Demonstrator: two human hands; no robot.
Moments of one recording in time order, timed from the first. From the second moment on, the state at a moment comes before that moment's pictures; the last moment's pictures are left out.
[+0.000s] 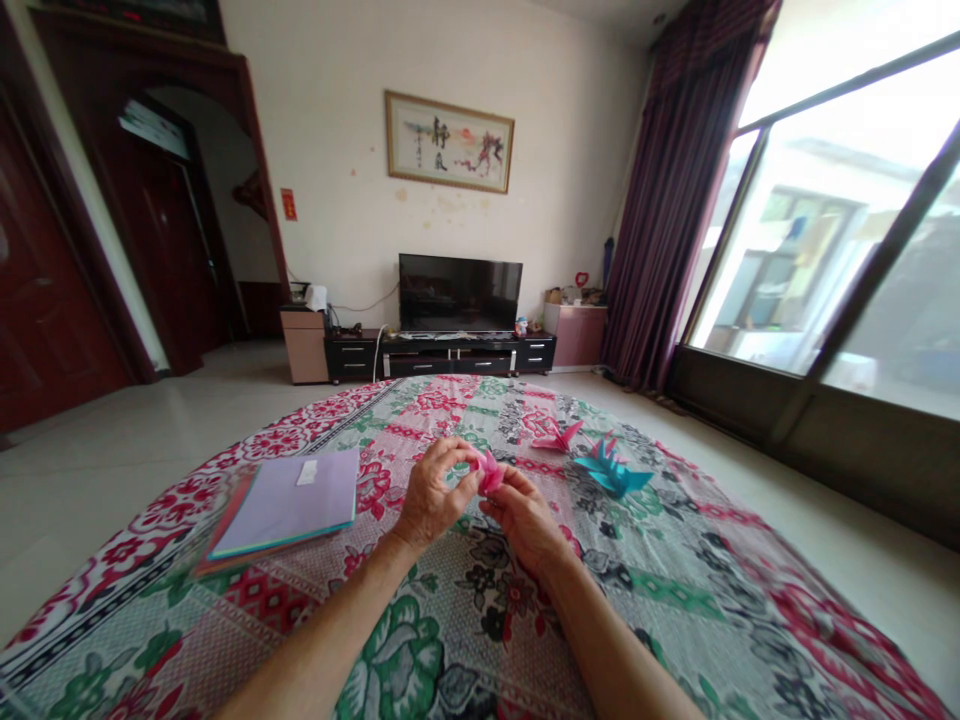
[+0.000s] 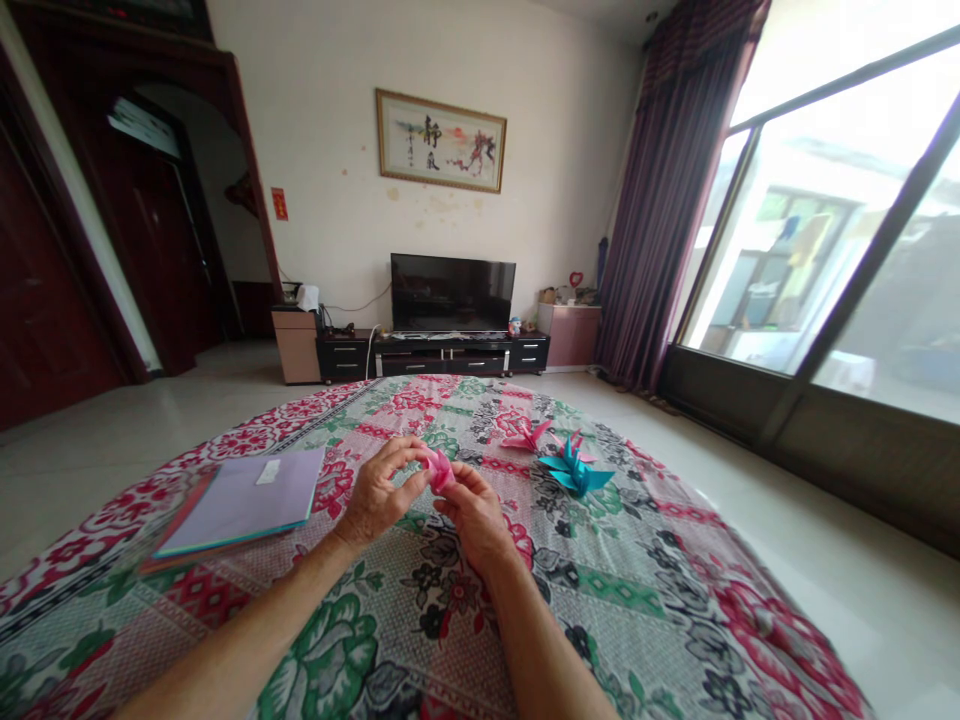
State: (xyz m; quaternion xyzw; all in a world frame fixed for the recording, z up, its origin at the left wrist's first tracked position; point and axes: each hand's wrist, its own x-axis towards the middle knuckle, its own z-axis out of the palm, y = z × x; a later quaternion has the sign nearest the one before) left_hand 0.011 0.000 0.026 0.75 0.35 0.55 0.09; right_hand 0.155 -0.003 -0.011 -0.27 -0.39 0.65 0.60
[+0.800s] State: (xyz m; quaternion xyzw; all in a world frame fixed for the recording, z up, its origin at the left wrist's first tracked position) left_hand 0.015 0.010 0.007 0.72 0.42 0.54 0.13; right_hand 0.161 0.000 0.001 -0.39 -0.59 0.35 0.62
